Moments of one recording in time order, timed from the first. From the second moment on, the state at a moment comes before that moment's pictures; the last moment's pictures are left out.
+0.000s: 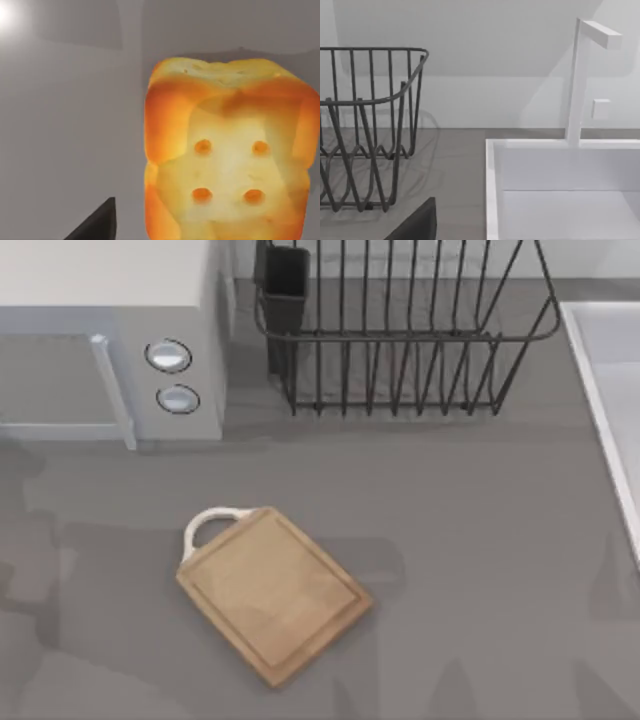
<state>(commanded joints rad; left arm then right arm) 0.27 1.68 1.15 -0.98 0.00 0.49 0.00 0.00 0.00 0.00 0.00 0.00</state>
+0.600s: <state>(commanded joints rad) 0.29 1.78 1.21 -1.01 0.00 0.51 0.00 0.00 0.00 0.00 0.00 0.00</state>
